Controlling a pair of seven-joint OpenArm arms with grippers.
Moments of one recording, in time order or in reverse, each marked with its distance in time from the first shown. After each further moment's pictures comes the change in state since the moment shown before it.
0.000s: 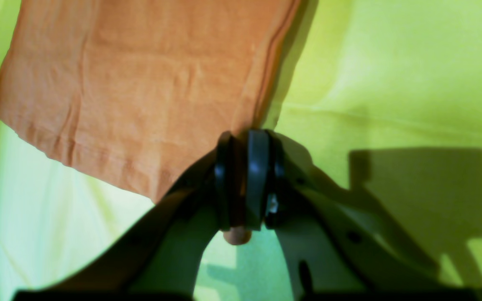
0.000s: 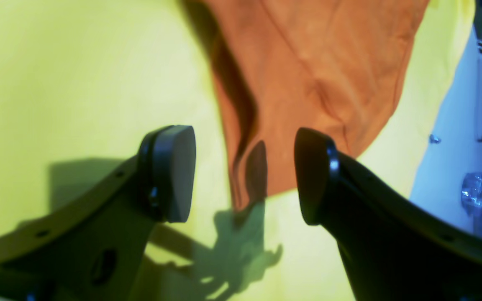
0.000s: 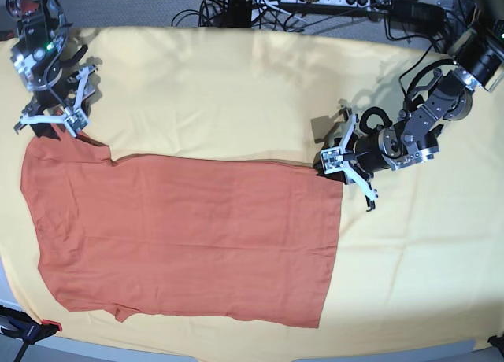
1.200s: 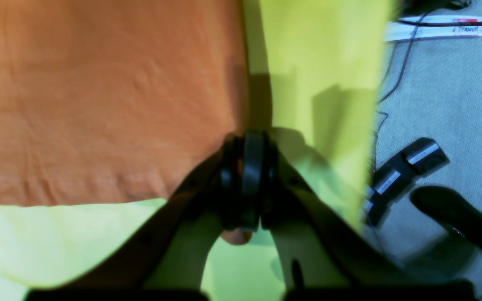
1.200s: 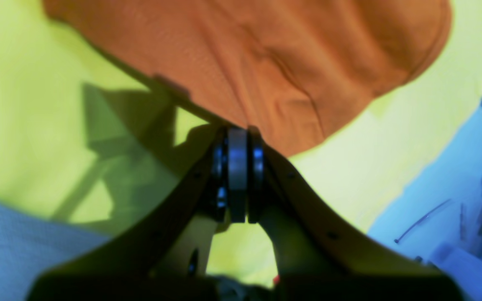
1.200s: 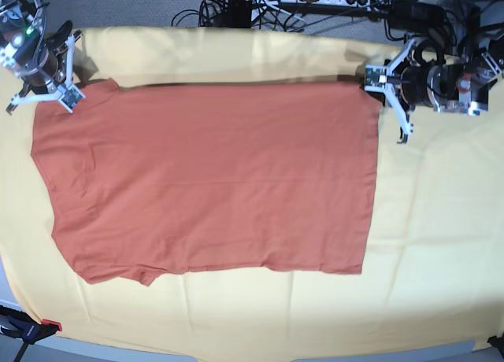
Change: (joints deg) left arm 14.0 -26.4 0.0 28.1 -13.4 -10.7 13.7; right arm -12.3 12.0 -0.2 14.5 11.8 1.2 -20.3
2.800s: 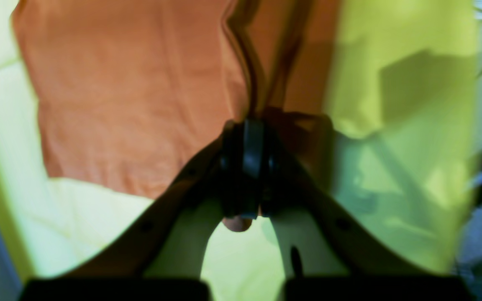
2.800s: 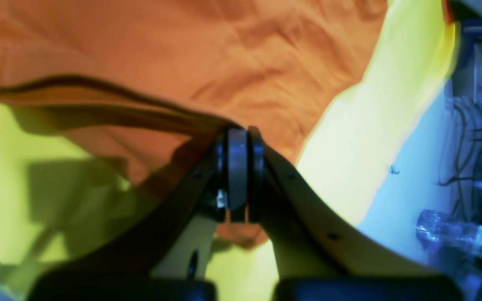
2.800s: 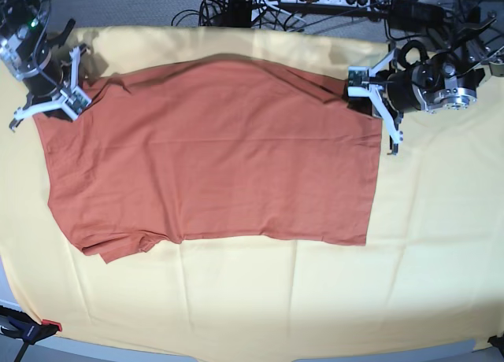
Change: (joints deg) left arm -0.4 5.6 -0.2 2.0 12.7 10.8 1.2; right arm 2.1 -0.1 0.0 -0.6 -4.8 -1.4 19.2
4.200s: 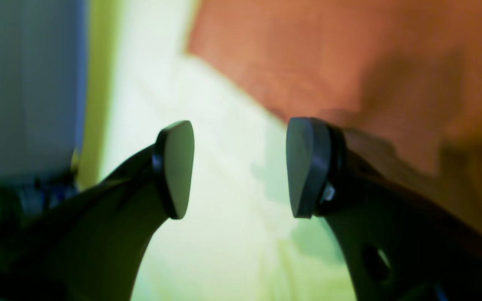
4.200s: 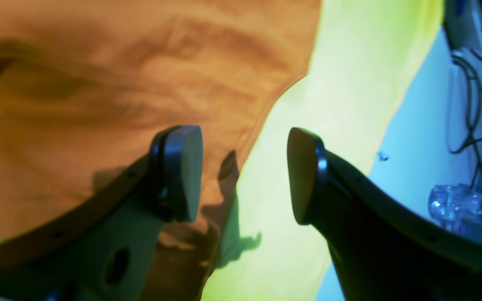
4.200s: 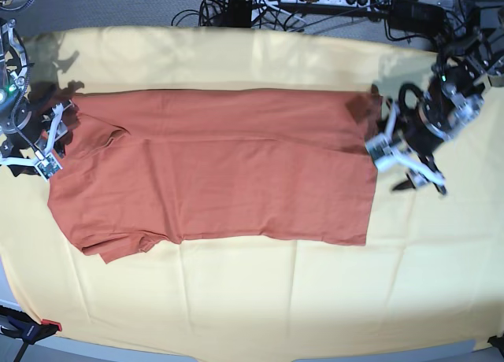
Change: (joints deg) left arm -2.0 3.5 -8.2 -5.8 -6.0 26.6 8.3; right arm 18.7 -0.3 -0.1 -11.3 9.3 2.4 -6.7
